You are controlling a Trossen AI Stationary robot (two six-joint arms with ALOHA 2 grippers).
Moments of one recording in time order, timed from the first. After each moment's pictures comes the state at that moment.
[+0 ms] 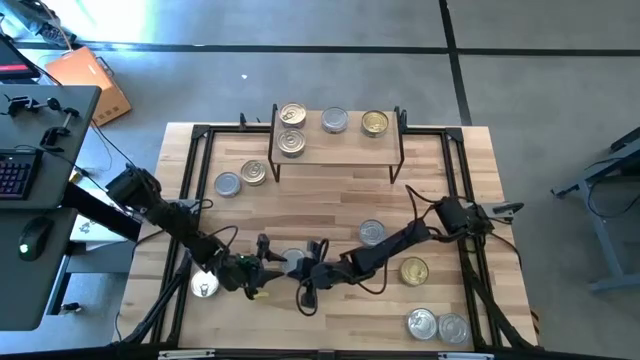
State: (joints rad) left arm -0.69 1.62 0.43 0.55 -0.66 0.21; right arm 0.38 2.23 1.38 0.32 0.33 0.31
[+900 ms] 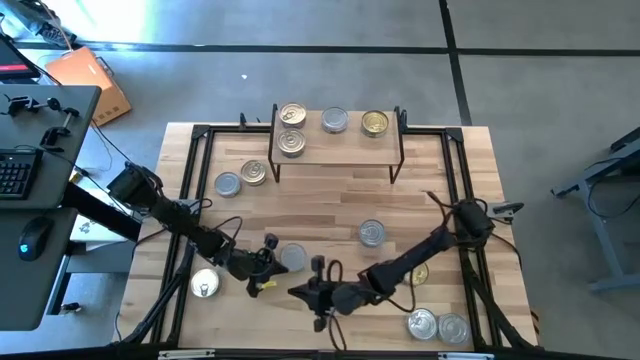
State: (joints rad) left arm -0.60 1.62 0.43 0.53 -0.40 0.18; right arm 0.54 2.11 1.39 0.42 0.55 -0.19
